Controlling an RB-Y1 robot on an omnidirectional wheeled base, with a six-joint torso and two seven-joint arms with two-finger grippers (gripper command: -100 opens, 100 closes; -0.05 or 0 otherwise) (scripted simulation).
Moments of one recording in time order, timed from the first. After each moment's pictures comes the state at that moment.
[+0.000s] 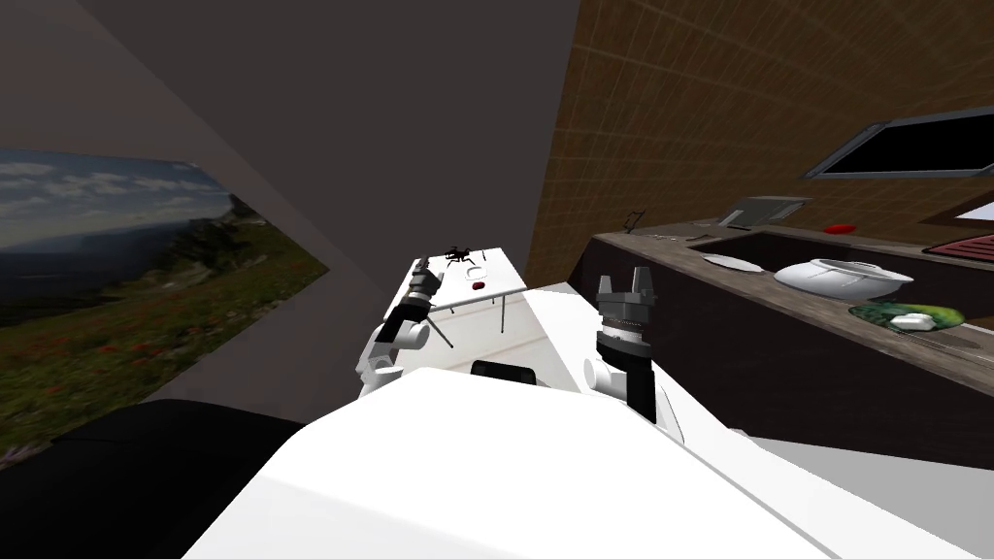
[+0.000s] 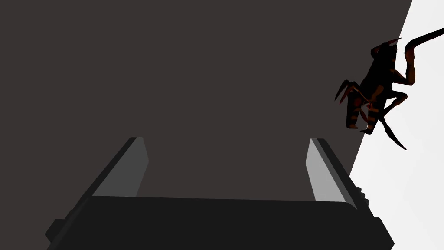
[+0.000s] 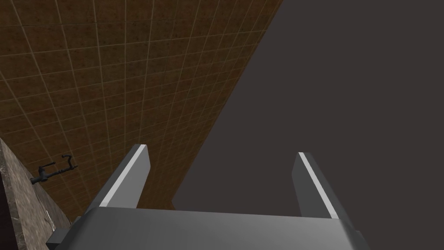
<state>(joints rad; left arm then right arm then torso) 0.34 0.21 0.13 -2.24 0.14 0.12 0.25 0.46 -0.04 -0.06 -2.23 0.06 -0.47 -0.17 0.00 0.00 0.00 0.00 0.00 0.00</state>
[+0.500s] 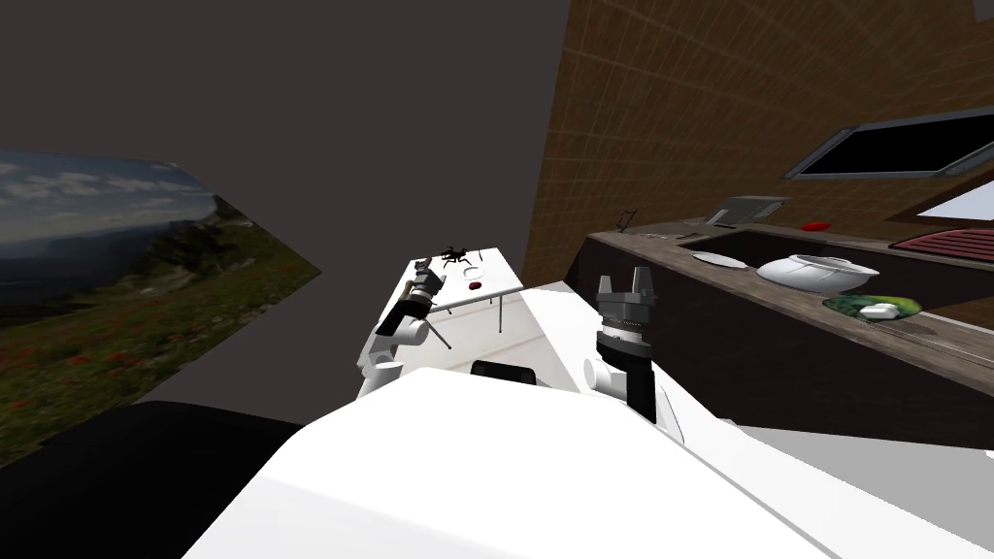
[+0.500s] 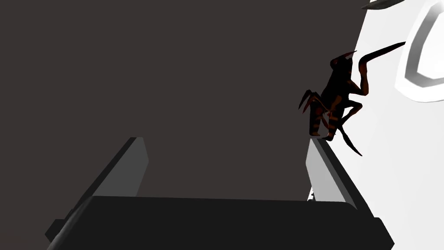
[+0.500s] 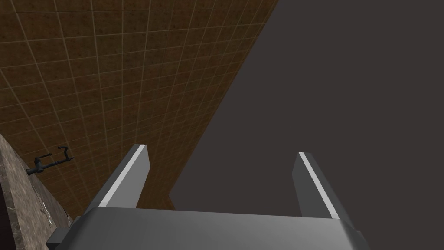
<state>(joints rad) 0.30 0.23 0.14 -2.23 0.18 0.26 0.27 0.46 -0.04 -0.06 -2.23 0.06 -0.47 -0.17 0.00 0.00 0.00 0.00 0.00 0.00</state>
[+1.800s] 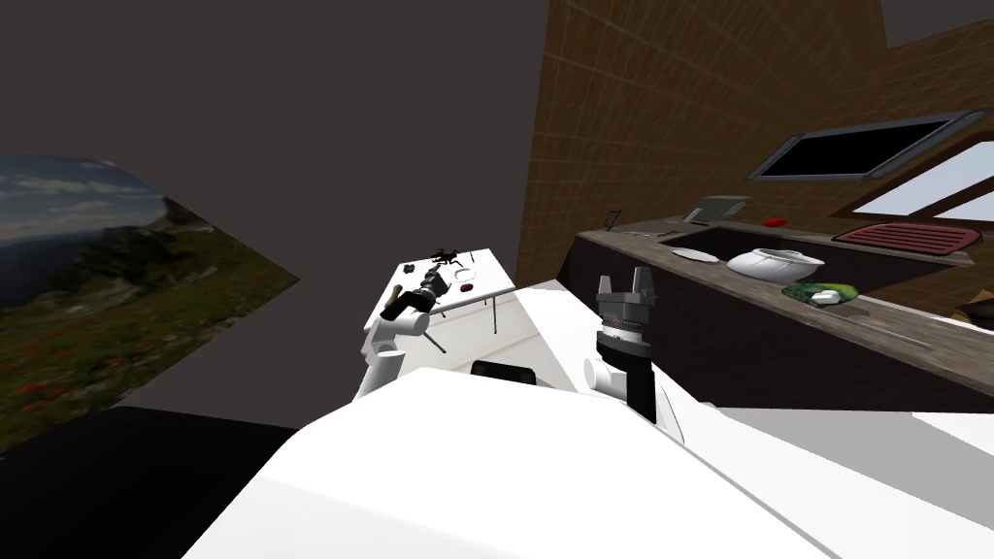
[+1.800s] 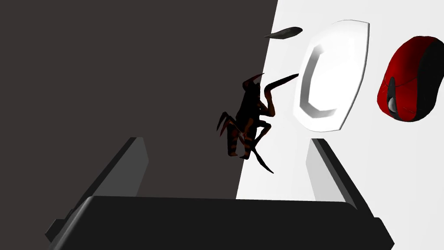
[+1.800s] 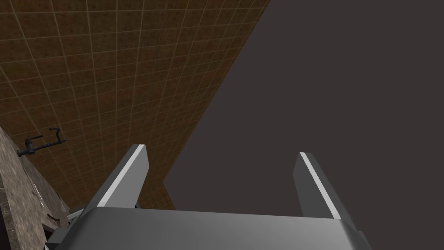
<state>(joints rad) 0.21 0.26 0.16 -2.20 0.27 0.59 0.32 0.46 -0.04 -0.06 -2.23 0.06 -0.47 -0.17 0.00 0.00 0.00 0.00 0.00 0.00</state>
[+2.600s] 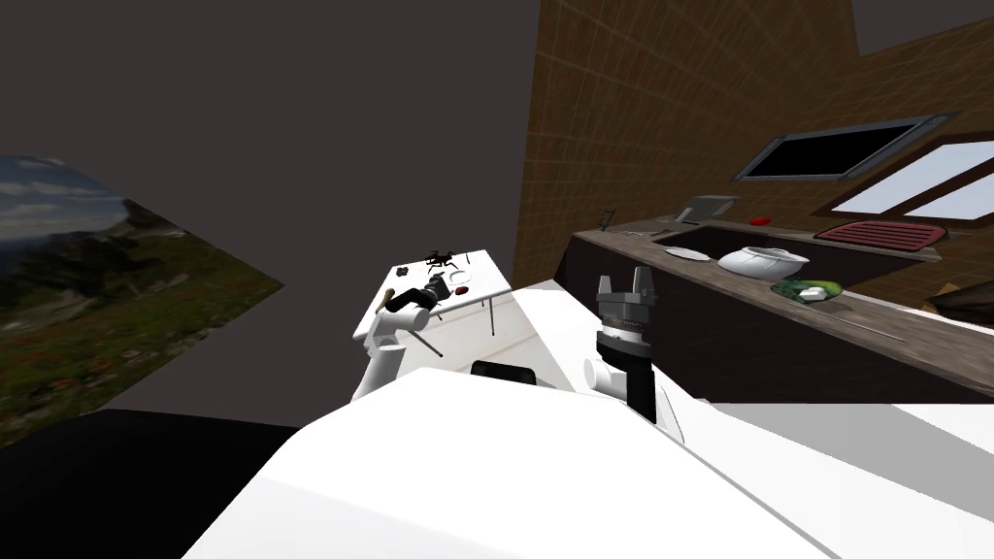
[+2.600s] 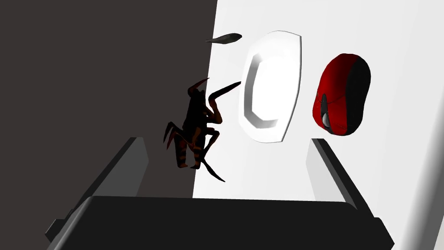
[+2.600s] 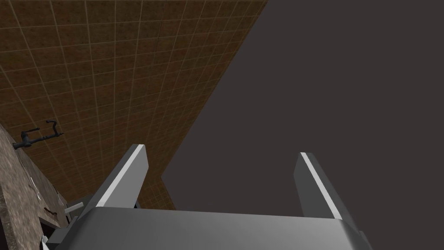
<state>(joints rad) 0.16 0.29 0.17 -2.17 0.31 0.80 0.35 0.46 -0.04 -0.06 -2.23 0.06 -0.47 -0.17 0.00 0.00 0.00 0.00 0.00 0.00</state>
